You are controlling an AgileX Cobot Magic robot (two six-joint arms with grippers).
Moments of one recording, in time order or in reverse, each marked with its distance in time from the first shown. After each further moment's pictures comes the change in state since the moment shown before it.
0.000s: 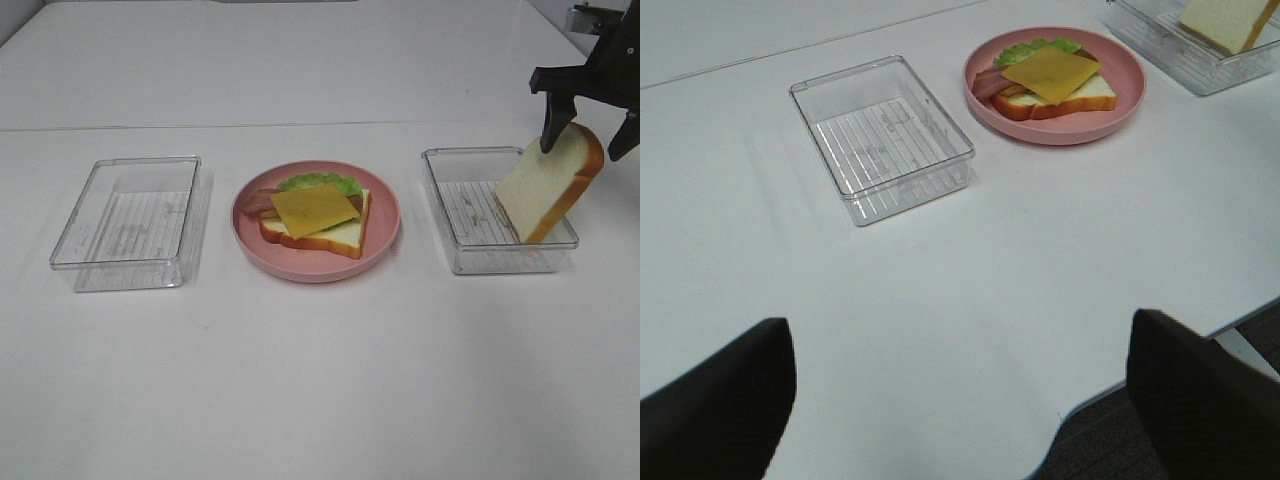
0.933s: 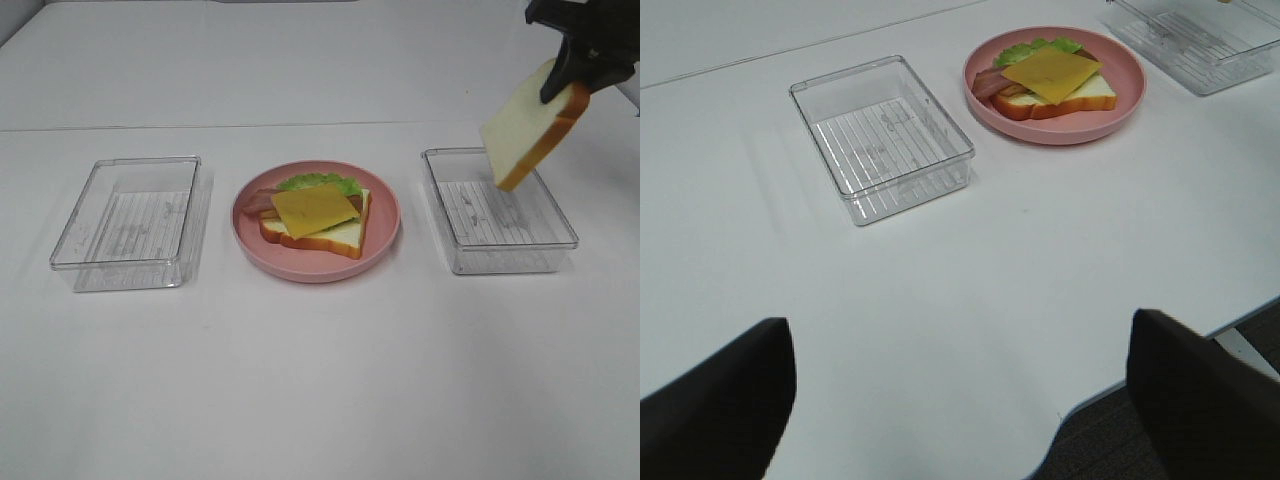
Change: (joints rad) left arm 0.000 0.000 0.000 0.000 0.000 0.000; right arm 0.000 -0.130 0.000 0.275 0.012 -0.060
